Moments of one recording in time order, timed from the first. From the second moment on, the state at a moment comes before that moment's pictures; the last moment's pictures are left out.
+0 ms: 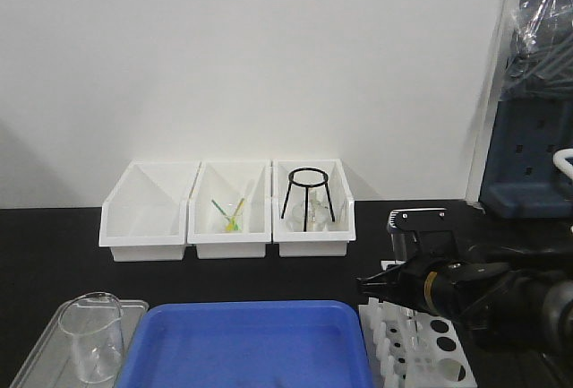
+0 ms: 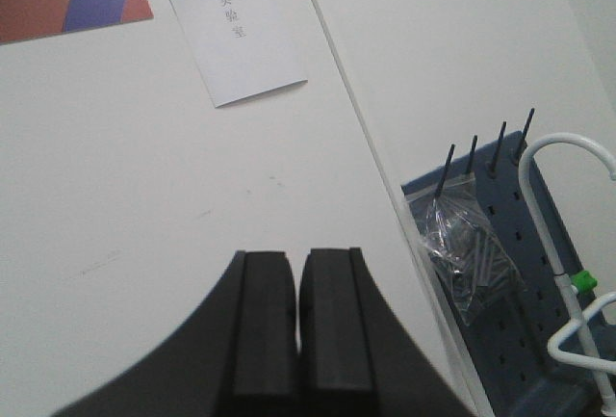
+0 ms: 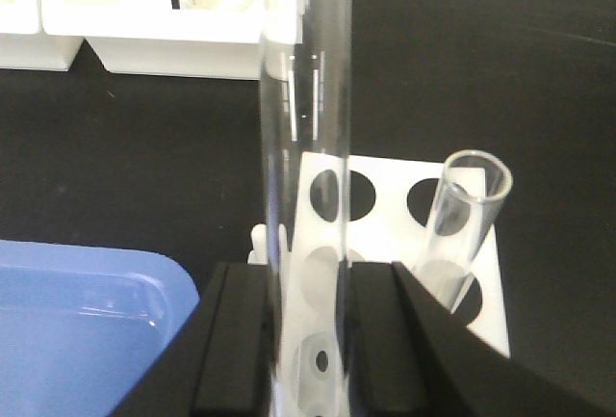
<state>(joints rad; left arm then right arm) -0.77 1.15 -1.65 0.75 0.30 -0.31 0.29 1.87 -1.15 -1.72 0.11 1.82</state>
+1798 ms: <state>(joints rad) -0.77 1.07 -1.65 0.75 0.28 -0.31 0.29 1.55 -1.15 -1.72 0.12 1.82</state>
